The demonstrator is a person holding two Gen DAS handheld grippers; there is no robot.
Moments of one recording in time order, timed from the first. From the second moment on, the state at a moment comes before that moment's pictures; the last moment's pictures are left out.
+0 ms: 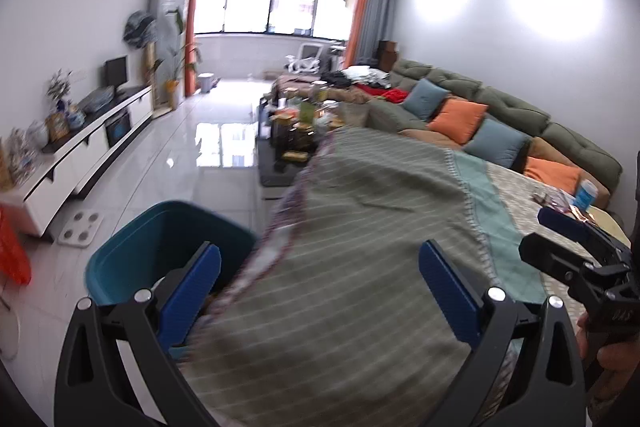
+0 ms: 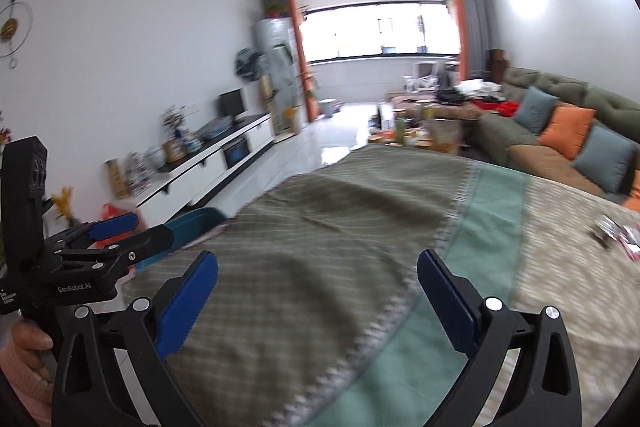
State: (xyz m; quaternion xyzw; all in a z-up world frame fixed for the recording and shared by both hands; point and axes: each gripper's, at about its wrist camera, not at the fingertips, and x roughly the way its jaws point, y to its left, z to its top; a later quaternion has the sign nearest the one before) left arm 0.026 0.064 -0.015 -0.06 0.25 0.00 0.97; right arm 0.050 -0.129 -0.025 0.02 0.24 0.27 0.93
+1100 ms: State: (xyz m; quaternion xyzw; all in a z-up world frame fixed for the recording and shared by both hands) left arm 0.028 -0.052 -0.001 0.00 0.13 -0.06 0.99; right arm -0.001 -0.252 -0.014 0.04 0.15 0.06 0.99
